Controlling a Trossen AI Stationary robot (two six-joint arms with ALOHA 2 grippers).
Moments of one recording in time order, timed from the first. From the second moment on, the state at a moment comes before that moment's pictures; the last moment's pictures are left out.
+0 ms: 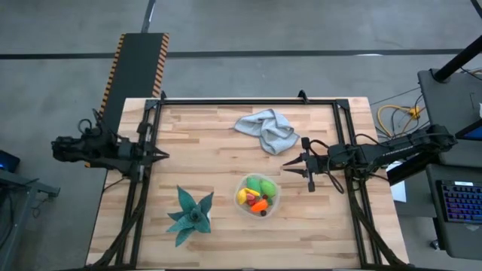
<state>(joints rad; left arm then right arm) -0.21 0.21 0.52 -0.26 -0.09 0.29 0.18 0.86 0.42 0.20 0.13 -0.19</state>
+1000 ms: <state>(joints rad) -0.15 0.02 0.09 -0.02 -0.25 0.17 0.18 0.86 0.42 0.23 0.13 -0.27</state>
